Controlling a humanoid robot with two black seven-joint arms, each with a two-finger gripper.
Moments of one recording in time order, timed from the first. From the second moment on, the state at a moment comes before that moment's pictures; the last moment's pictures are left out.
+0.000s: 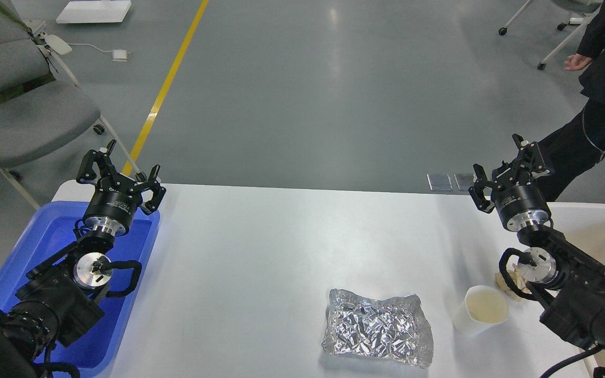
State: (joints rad) left arm -0.71 0.22 -0.74 -0.21 -0.11 -0.64 -0.54; right arm 0.72 -0.26 0.66 0.41 -0.02 0.24 0.57
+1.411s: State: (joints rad) left arm -0.71 0.21 -0.76 -0.21 -0.11 -0.64 -0.55; right arm 0.74 -0.26 0.67 0.41 -0.01 0.23 0.49
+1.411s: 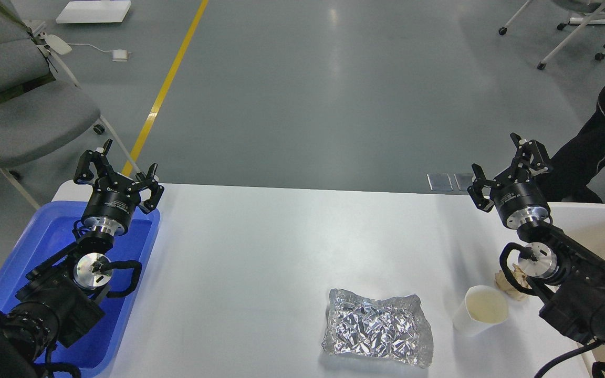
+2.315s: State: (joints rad) left arm -0.71 0.21 -0.76 -0.21 -0.11 -0.64 -0.55; right arm 0.82 -0.58 0.42 0.86 -0.22 0.19 0.25
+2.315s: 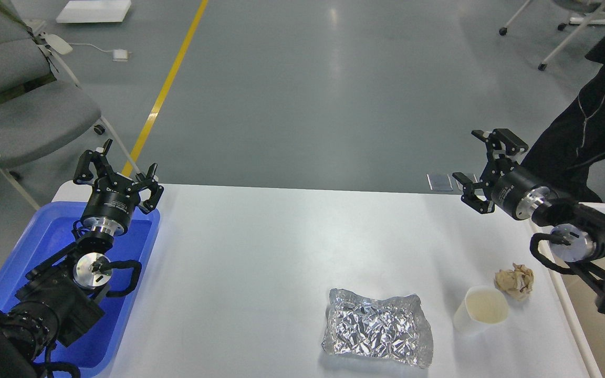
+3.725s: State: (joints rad) left arm -0.71 0.21 -0.75 -0.21 -0.11 -0.64 -0.55; right arm 1.07 -0.92 -0.27 1.30 -1.51 0.10 0.22
